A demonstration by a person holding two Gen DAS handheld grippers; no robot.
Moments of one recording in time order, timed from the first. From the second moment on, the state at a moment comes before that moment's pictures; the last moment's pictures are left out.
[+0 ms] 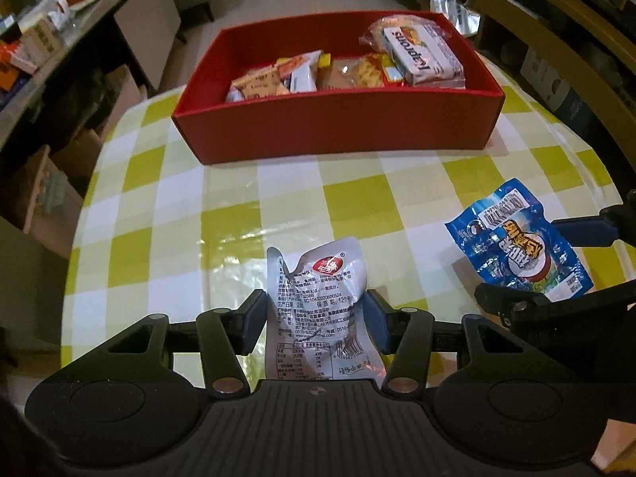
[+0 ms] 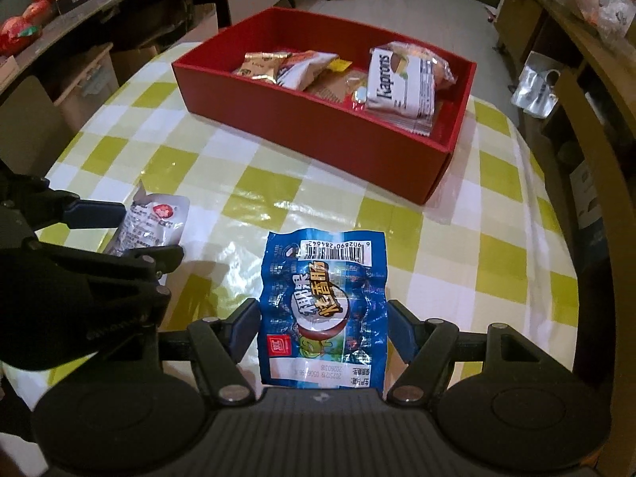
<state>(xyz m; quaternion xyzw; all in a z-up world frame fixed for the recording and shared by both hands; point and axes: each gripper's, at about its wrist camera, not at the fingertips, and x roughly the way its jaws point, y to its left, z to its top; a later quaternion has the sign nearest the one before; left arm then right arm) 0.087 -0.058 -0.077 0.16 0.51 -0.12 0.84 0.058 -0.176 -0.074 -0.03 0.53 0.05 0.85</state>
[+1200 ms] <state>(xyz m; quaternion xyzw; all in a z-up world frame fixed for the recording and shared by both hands) 0.093 -0.054 -0.051 0.16 0.45 -0.10 0.87 0.066 -0.174 -0.048 -0.03 0.48 0.05 0.87</state>
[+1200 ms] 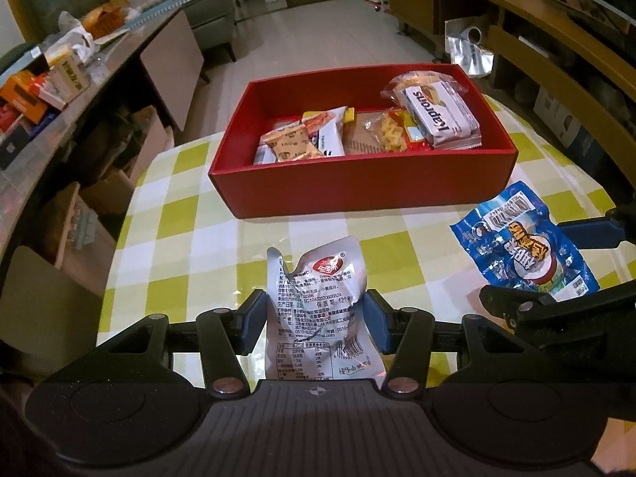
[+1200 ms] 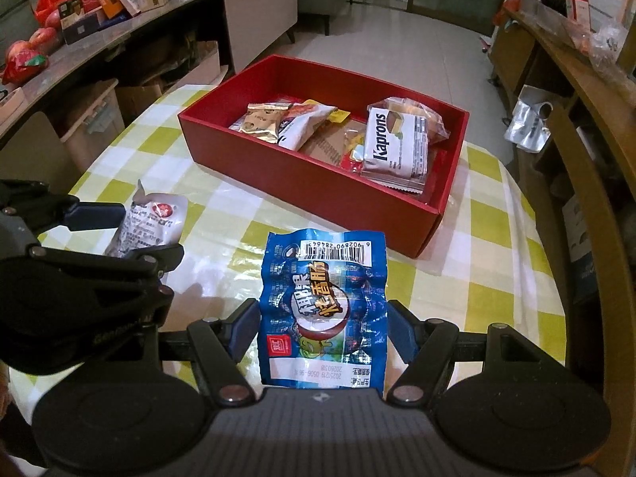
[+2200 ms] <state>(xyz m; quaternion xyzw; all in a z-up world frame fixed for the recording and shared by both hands) 0.129 -0.062 -0.026 0.15 0.41 -0.09 0.89 0.107 -0.185 -0.021 -0.02 0.44 0.02 0.90</state>
